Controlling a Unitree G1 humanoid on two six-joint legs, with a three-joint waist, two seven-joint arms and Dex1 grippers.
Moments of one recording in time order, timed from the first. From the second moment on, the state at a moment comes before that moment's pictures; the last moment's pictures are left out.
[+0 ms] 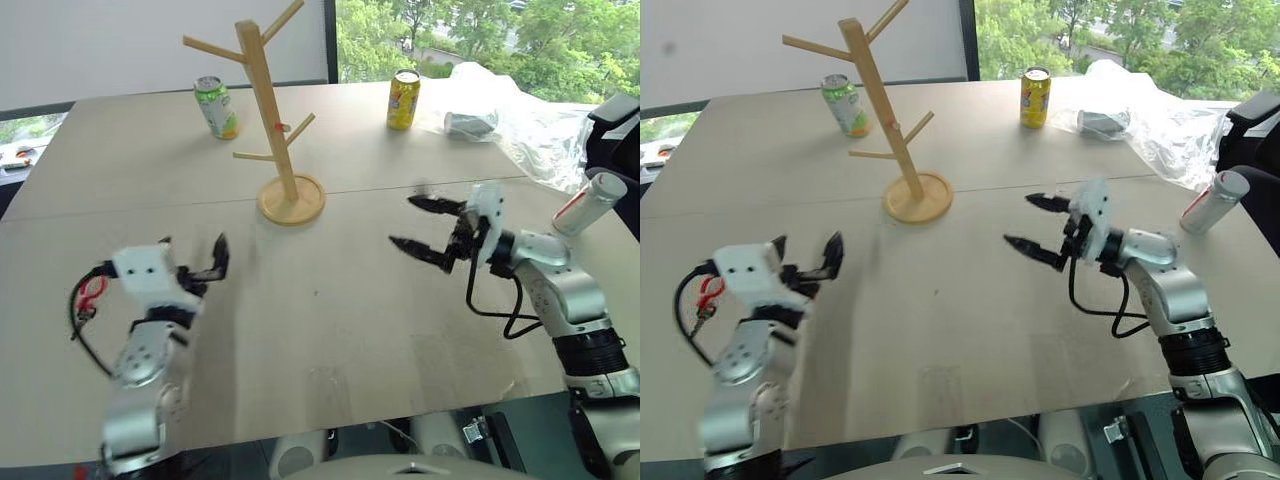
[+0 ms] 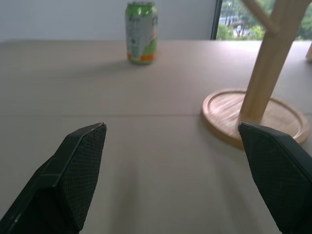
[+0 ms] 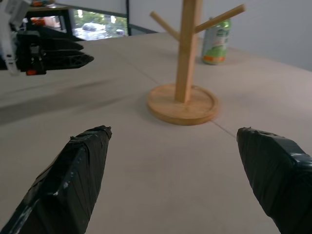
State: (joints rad) left arm 0.16 0.32 0.42 -0.46 -0.36 0.35 -0.17; right arm -0.44 -0.49 0.12 -0.01 0.46 0.18 1.00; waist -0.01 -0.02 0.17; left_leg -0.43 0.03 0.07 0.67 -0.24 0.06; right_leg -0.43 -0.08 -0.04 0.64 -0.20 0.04
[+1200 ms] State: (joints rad) left arm 0.09 0.83 0.65 0.37 -0.33 0.27 -0.61; right arm -0.47 -0.38 0.14 0.11 0.36 0.11 0.99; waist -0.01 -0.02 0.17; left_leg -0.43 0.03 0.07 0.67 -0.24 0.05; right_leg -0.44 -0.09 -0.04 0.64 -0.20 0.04
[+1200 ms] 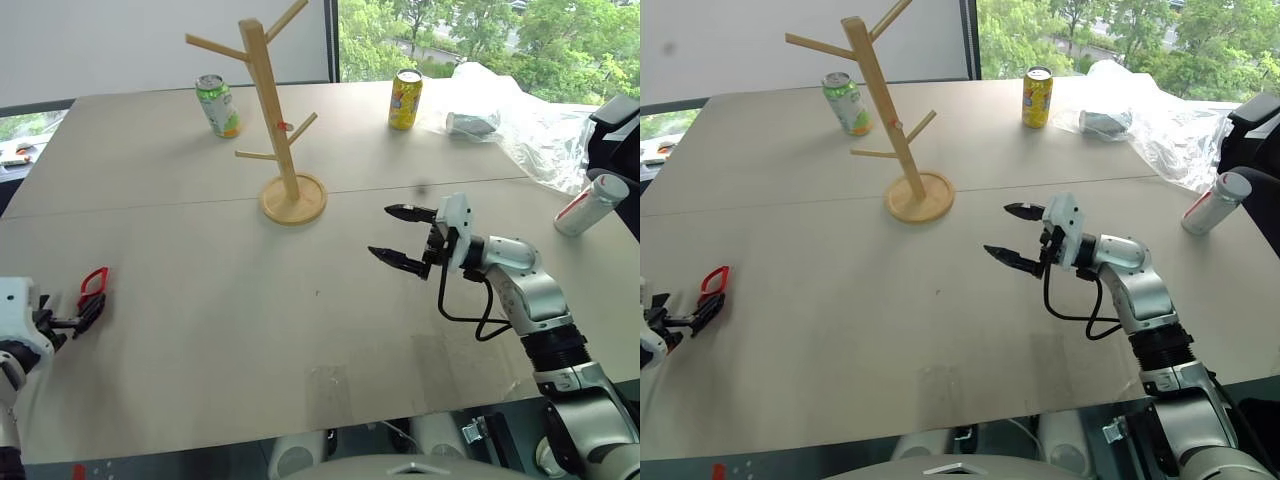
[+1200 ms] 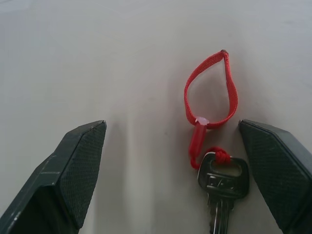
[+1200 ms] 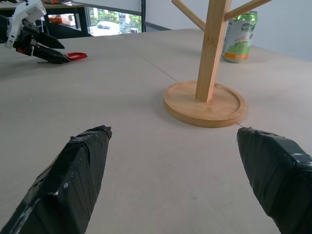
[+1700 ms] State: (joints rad) left arm 0.13 0.82 0.62 0.28 -0.35 0.35 -0.64; right arm -0.46 -0.39 0.12 0.10 0.36 0.13 0.97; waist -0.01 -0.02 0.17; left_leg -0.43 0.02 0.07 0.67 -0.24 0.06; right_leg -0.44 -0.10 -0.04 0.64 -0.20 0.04
